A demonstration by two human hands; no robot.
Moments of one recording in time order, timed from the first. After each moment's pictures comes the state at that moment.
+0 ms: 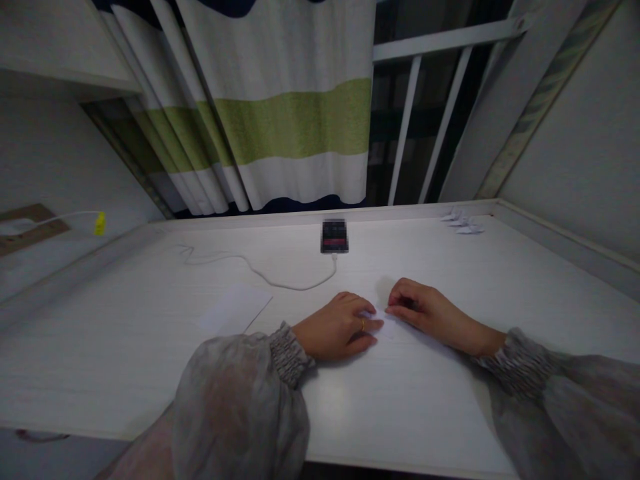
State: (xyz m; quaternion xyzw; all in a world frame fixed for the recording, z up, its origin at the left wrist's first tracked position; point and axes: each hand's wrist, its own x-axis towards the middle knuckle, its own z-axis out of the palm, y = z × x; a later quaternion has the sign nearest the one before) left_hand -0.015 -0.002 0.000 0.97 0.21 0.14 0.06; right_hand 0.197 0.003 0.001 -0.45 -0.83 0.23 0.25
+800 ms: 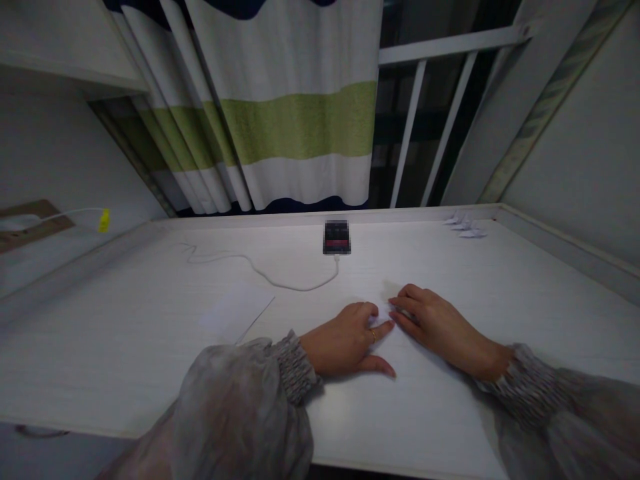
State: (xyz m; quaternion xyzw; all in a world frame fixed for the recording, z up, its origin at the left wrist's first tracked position) left_hand -0.004 -0.013 -0.006 0.96 0.24 0.12 0.04; right_hand 0.193 -0.007 -0.001 -0.46 -0.88 0.01 0.15
